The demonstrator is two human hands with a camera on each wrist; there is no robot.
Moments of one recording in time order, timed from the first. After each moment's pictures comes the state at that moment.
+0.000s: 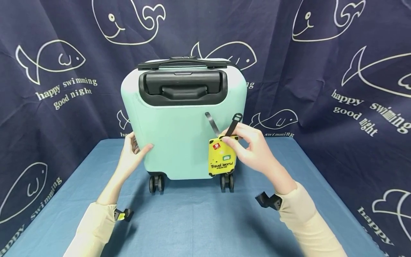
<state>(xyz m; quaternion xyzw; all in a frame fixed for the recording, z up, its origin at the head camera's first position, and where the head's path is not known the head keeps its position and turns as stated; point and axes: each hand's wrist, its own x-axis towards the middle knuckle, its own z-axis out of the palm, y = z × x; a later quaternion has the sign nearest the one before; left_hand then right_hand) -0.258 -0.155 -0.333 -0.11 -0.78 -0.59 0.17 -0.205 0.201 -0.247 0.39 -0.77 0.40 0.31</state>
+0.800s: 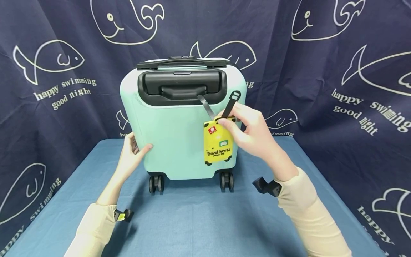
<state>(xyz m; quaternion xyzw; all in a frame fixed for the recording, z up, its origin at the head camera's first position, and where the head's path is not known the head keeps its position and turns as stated) -0.268 -0.158 -0.343 -0.12 -0.78 -0.59 0.18 -0.205 0.190 -0.201 0.42 -0.75 0.36 0.37</state>
